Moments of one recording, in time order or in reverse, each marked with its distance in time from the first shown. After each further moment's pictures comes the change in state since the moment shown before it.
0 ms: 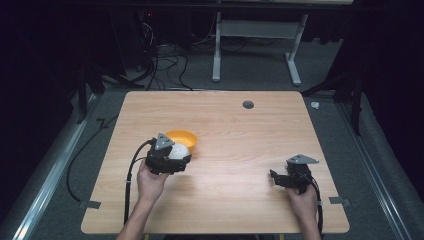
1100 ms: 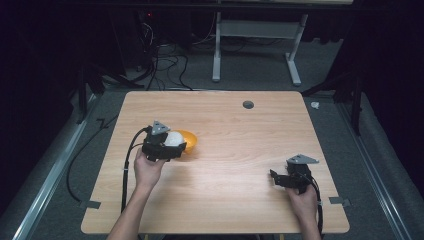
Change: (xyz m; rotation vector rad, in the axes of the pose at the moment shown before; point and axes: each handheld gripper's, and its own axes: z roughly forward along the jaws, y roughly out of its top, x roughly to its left) left arm 0.032 0.021 0.012 0.015 0.036 -0.041; right arm 0.000 0.000 0.000 -0.001 0.000 -0.002
